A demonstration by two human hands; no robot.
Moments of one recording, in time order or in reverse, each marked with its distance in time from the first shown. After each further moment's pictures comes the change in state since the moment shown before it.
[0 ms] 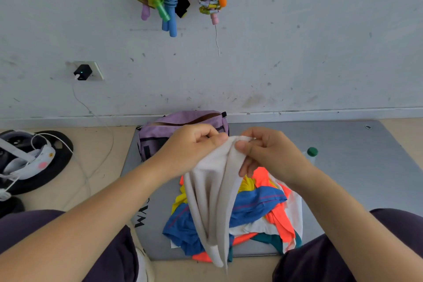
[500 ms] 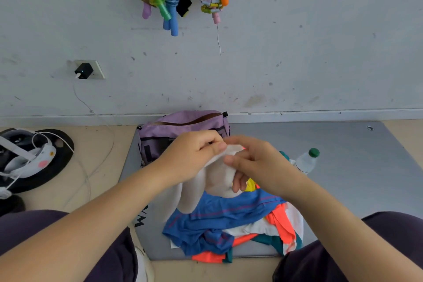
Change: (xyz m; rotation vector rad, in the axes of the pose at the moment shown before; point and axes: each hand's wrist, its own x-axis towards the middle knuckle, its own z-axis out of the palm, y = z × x) left_hand -0.001 -0.008 0.004 0.175 -0.035 0.069; right_hand -0.003 0.010 0.016 -0.129 -0.124 -0.058
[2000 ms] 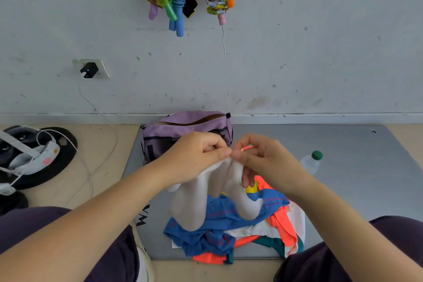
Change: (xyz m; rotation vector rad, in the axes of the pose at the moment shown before) left_hand -0.006 0.000 -0.005 -0.090 -0.073 -0.041; right_hand 0.000 -0.001 -0.004 0.116 0.053 -0.006
